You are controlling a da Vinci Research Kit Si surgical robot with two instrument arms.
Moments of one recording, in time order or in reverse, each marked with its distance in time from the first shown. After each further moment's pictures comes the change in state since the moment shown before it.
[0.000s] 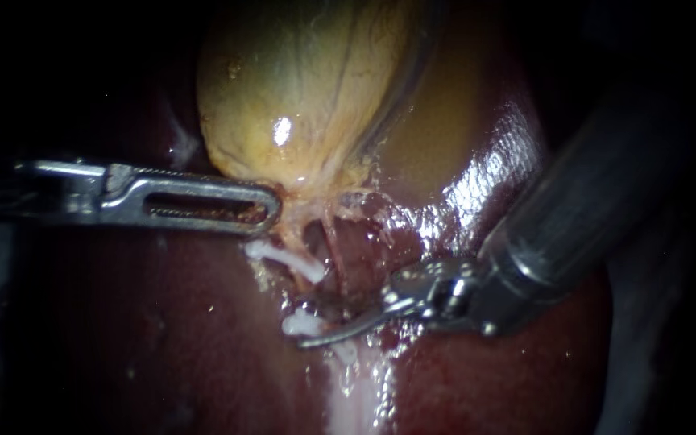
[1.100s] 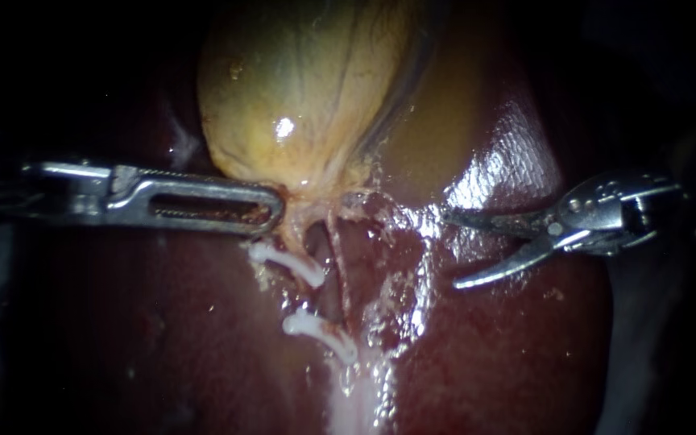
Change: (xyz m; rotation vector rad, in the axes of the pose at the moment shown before) right arm 0.003 0.000 -0.012 -0.138 0.065 -0.239; left arm -0.001 -0.001 0.002 0.009 0.009 0.007
